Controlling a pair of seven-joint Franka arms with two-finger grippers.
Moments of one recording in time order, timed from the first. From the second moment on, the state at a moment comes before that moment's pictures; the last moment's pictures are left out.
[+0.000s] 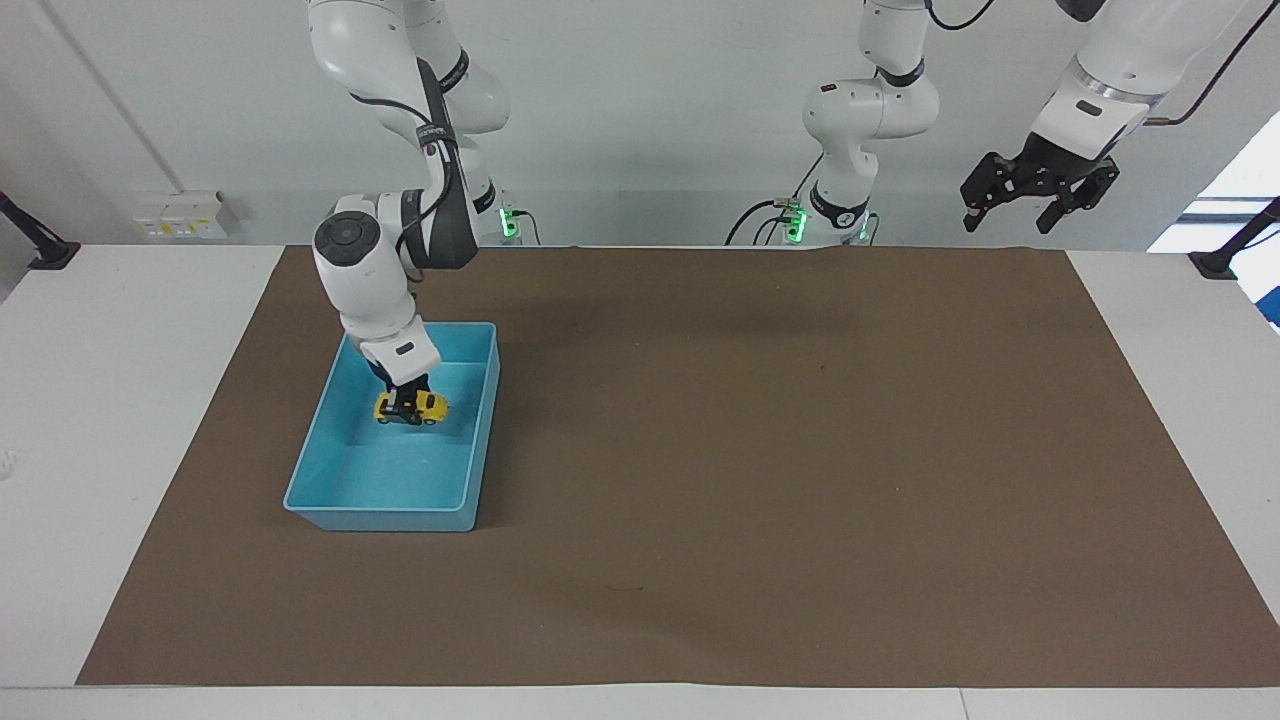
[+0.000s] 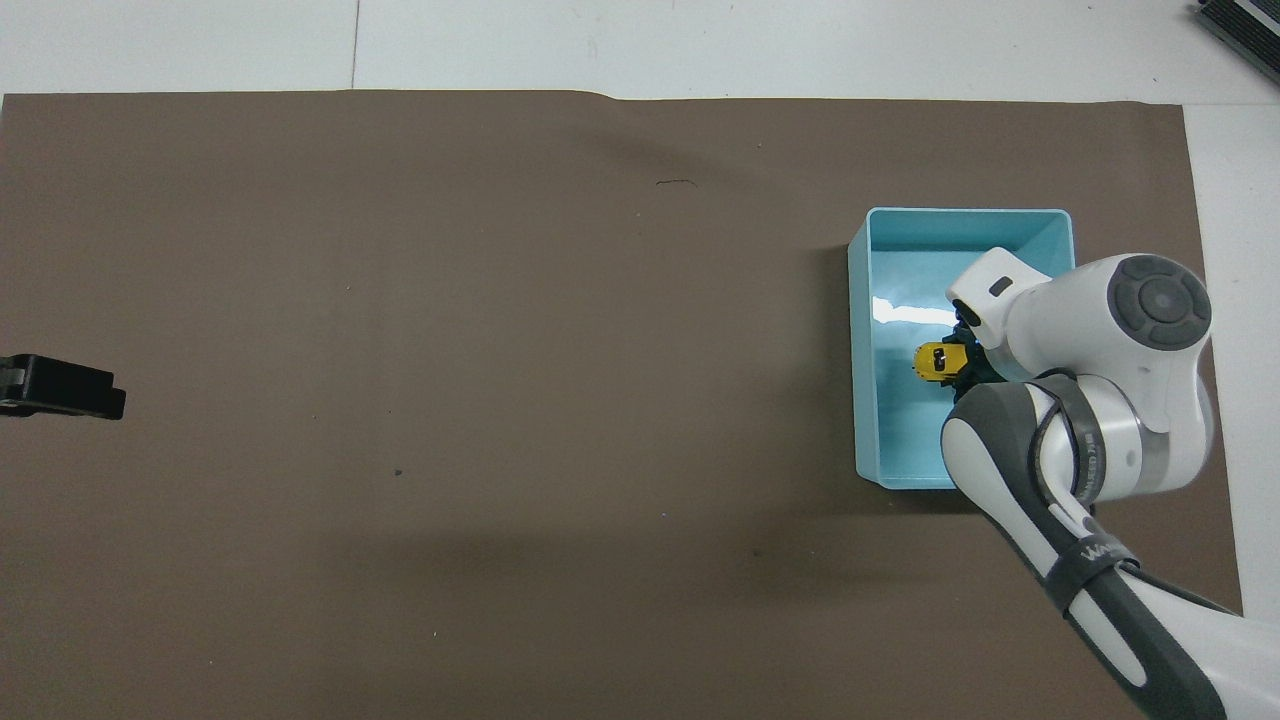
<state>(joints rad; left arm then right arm) 0.02 -0.13 -0.07 -1.62 -0.02 1.44 0.03 -0.01 0.15 0.07 -2.11 -0.09 2.29 -1.36</state>
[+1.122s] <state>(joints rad) 0.02 -0.13 -0.07 -1.62 -0.02 1.44 0.03 -0.01 0.20 0.07 -2.12 -0.09 2.35 -1.37</state>
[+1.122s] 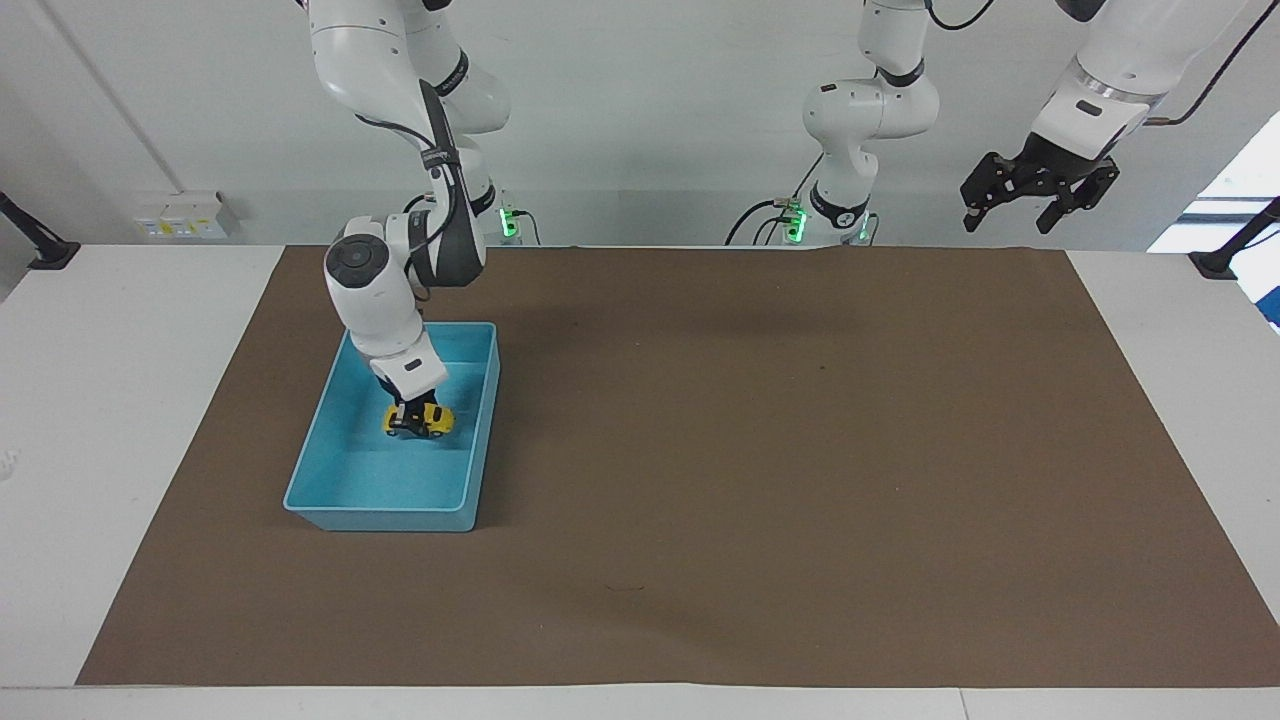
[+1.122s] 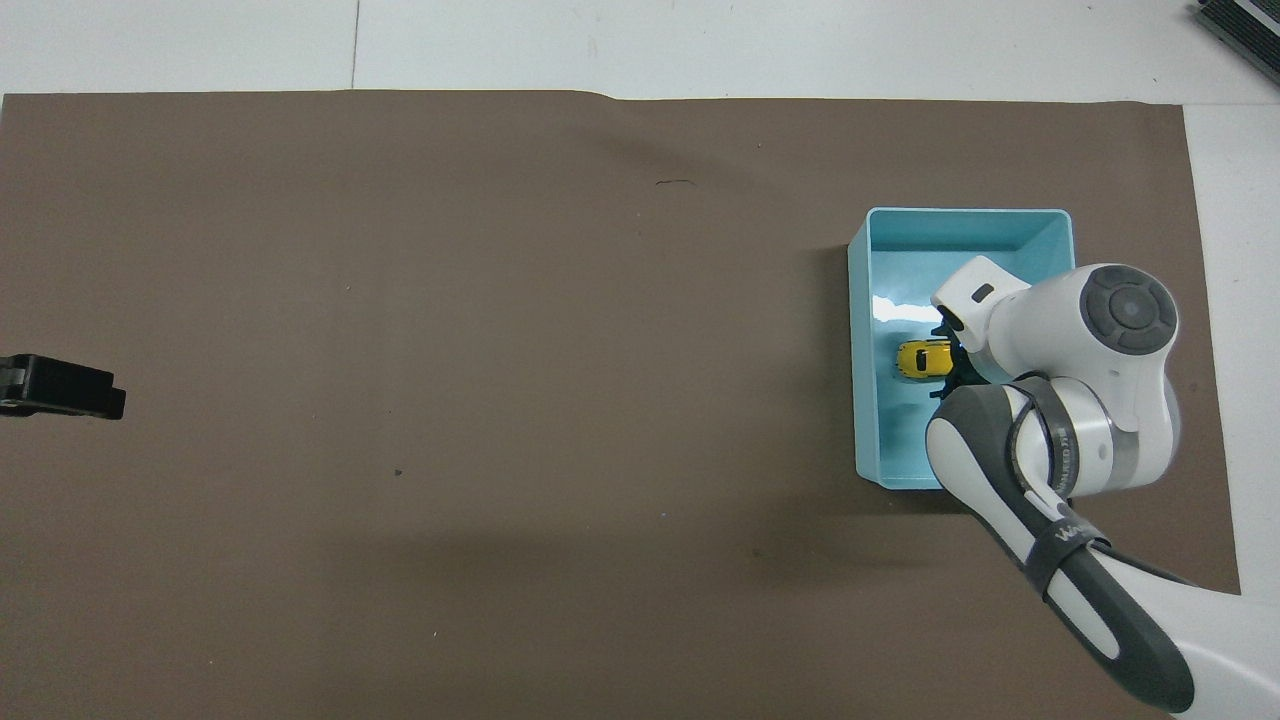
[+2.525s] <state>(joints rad) 0.02 -0.13 -0.07 -1.62 -0.02 1.44 0.03 -0.01 0.18 0.07 -2.00 -0.03 2.21 -1.35</state>
